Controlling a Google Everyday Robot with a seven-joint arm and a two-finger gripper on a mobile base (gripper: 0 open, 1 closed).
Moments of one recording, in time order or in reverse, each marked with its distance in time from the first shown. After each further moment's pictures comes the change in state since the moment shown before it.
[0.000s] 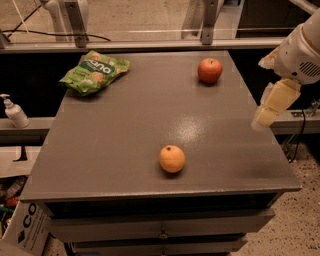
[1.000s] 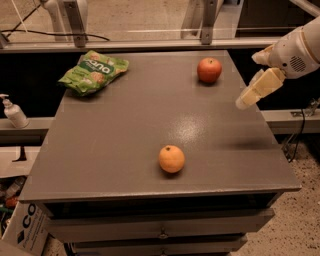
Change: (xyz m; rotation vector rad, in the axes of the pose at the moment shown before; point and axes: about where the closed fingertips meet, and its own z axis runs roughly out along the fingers) arm -0.014 -0.064 0.031 -0.005 -0.306 0.148
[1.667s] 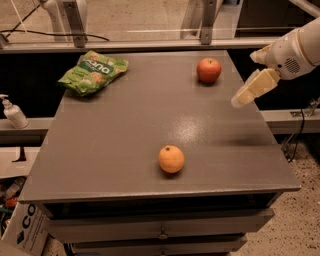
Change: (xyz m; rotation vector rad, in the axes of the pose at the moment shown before) arm -0.004 -0.007 0.009 0.029 -0.033 0.002
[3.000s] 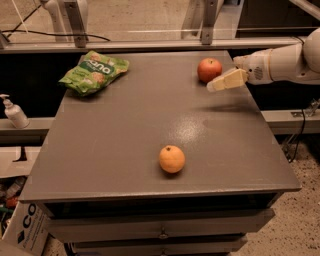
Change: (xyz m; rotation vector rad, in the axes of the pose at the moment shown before) arm -0.010 -0.086 0.091 0.043 -0.345 0.212
